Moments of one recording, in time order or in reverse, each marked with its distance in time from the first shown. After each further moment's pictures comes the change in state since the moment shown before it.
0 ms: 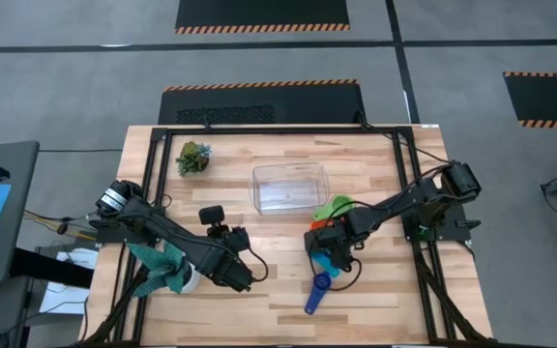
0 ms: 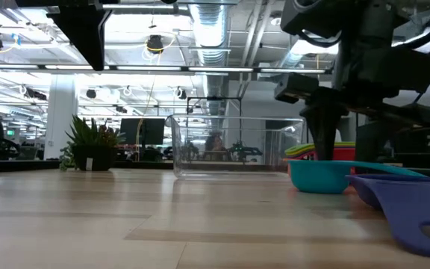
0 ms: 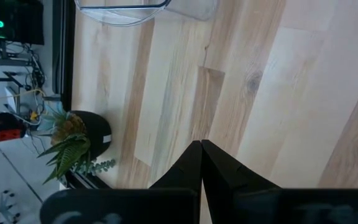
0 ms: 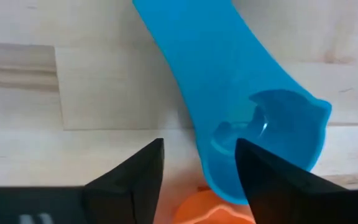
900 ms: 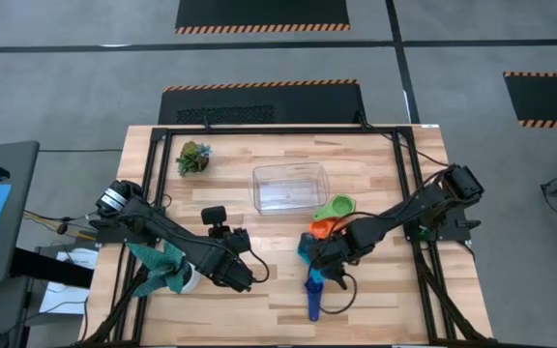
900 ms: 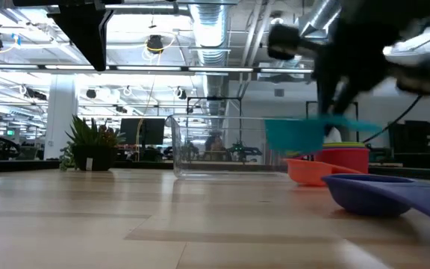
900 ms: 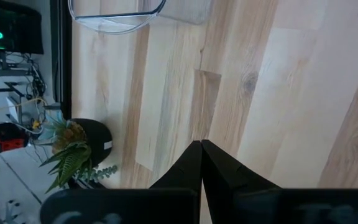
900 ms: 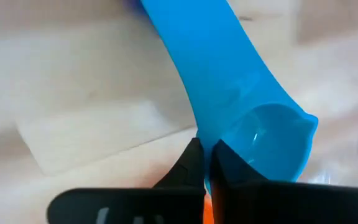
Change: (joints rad) left arm 0.000 0.000 0.000 0.016 -0.001 0.053; right arm 0.118 0.000 0.165 -0.092 0.162 0.396
